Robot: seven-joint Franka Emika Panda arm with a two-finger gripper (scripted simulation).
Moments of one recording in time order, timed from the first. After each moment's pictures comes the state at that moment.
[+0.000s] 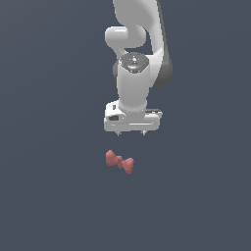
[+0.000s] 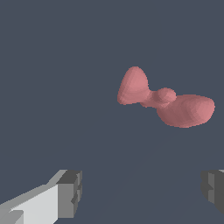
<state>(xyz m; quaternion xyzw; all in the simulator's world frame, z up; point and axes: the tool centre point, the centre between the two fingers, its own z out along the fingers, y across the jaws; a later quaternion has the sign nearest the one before) 0.007 0.022 0.182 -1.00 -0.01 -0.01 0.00</state>
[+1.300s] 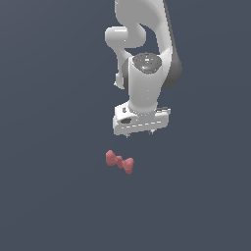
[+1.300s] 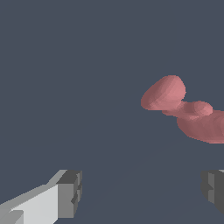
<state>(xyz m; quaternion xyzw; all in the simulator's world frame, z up) 0.010 0.056 0.183 -1.00 -0.09 -0.01 0.01</state>
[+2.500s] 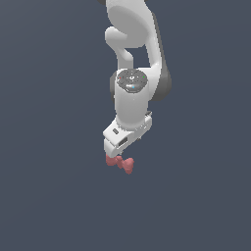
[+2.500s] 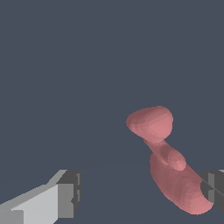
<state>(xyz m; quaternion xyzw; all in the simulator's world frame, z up) 0.049 0.016 0.164 -0.94 -0.35 0.00 0.00</state>
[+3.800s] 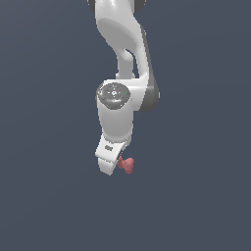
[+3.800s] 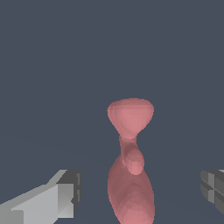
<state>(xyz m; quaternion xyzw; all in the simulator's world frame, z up) 0.077 -0.024 0.146 -0.83 -0.55 0.00 0.00</state>
